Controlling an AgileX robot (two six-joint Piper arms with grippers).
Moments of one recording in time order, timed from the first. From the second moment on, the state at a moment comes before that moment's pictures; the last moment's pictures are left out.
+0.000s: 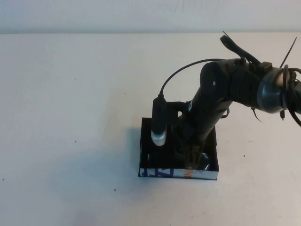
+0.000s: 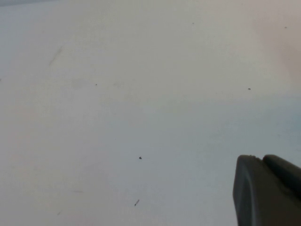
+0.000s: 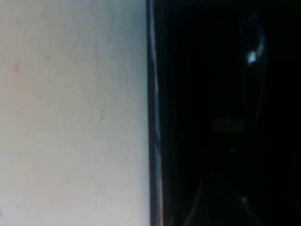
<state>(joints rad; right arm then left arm) 0.58 1.99 -1.53 0.26 0.94 -1.06 -0.06 -0.02 0.02 -0.01 0.36 0.08</state>
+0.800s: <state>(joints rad) 0.58 2.04 -1.69 0.20 1.11 -0.89 -0.06 -0.02 0.02 -0.01 0.36 0.08</state>
